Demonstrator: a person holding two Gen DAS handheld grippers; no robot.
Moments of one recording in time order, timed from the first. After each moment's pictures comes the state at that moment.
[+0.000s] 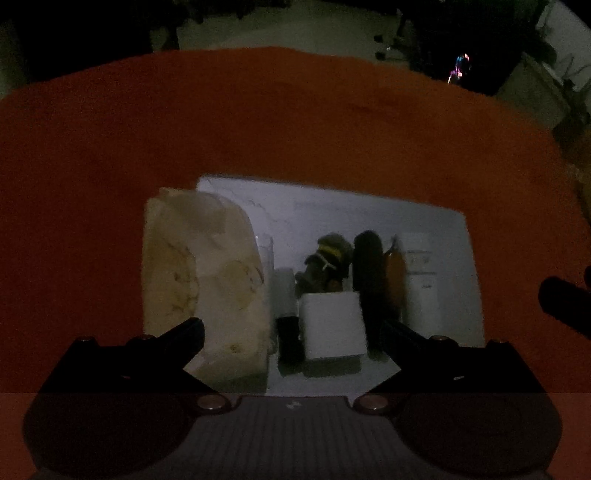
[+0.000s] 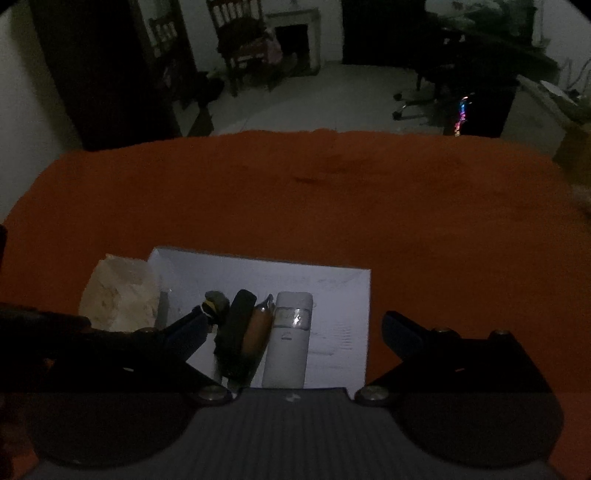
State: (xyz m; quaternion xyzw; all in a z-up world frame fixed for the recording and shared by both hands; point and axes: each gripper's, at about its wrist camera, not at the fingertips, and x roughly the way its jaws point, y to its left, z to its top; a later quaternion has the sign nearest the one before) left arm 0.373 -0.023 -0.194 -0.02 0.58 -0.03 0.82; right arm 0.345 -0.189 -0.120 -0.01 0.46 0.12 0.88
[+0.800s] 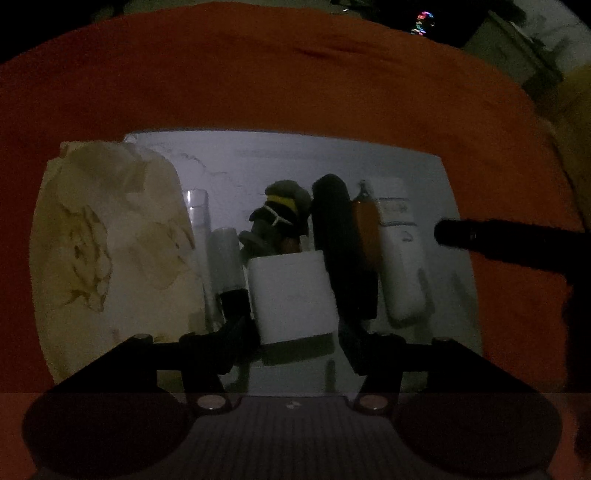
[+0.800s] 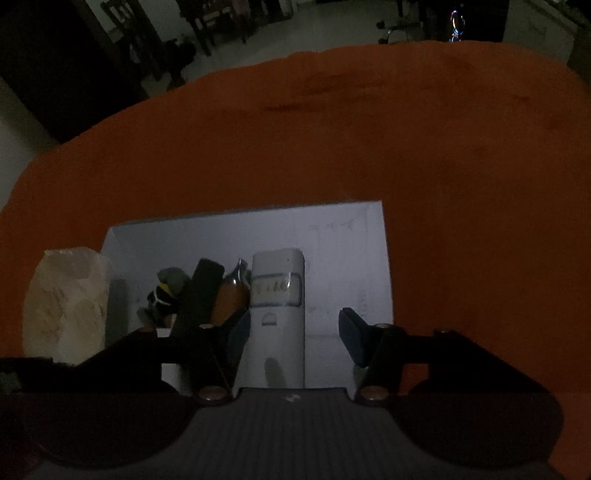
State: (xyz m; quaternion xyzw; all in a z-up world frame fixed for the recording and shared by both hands) left arm 0.379 -0.042 -0.245 -0.03 0.61 -0.10 0.78; right arm 0.392 -0.198 -0.219 0.06 0.54 0.11 0.83
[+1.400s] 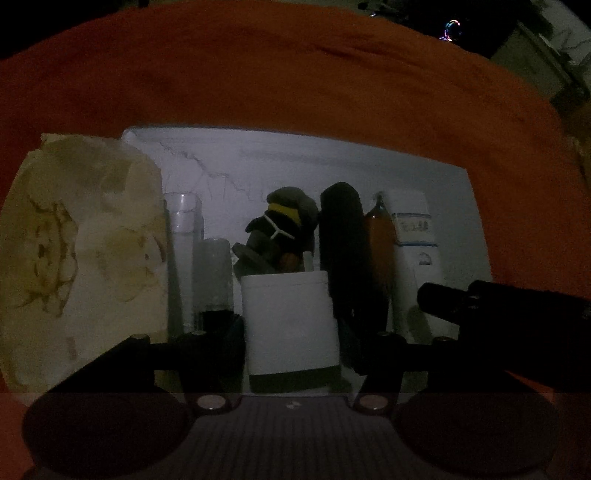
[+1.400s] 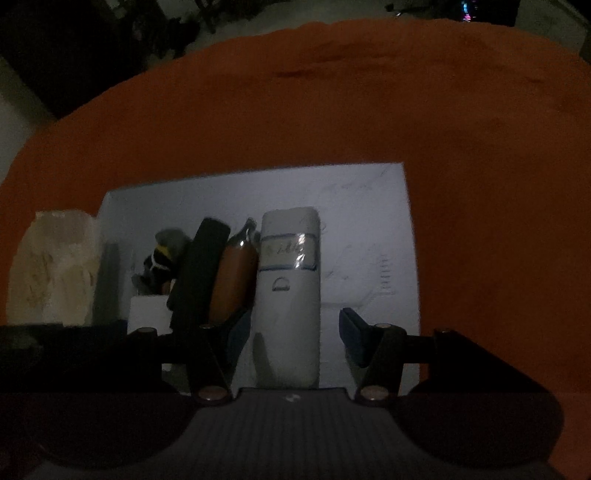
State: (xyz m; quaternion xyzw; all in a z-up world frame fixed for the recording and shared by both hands) left arm 0.389 -0.058 -0.262 -0.03 0.61 -0.06 0.79; right arm 0.385 -0.181 -0.242 0.04 0.57 0.11 0.81
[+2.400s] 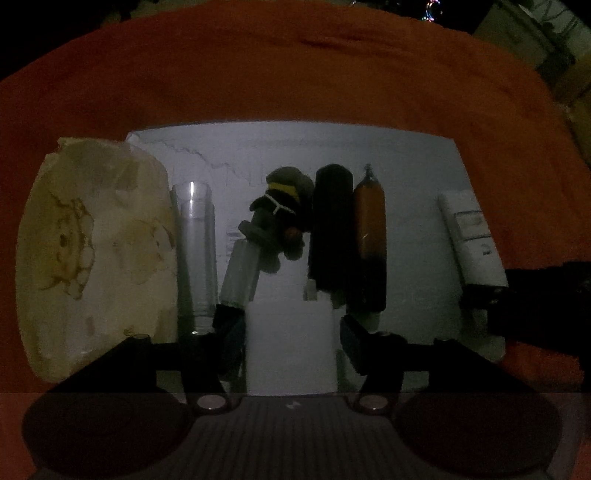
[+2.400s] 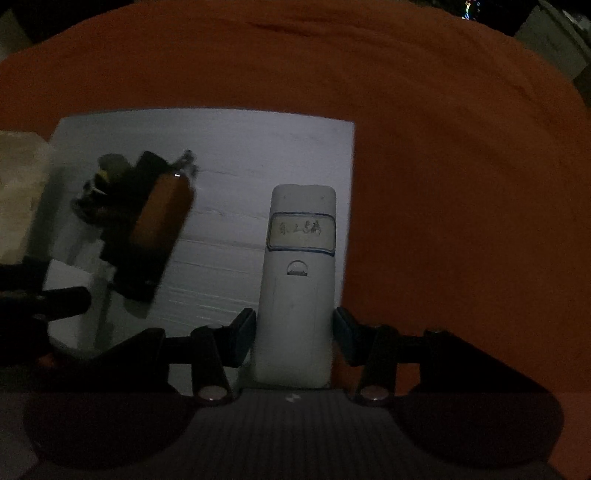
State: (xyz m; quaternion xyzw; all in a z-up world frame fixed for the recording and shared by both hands) left arm 0.374 -0.062 -0.257 0.02 0.62 -0.07 0.78; right arm 0.377 -0.202 -0.246 -0.06 0.62 0.07 0.78
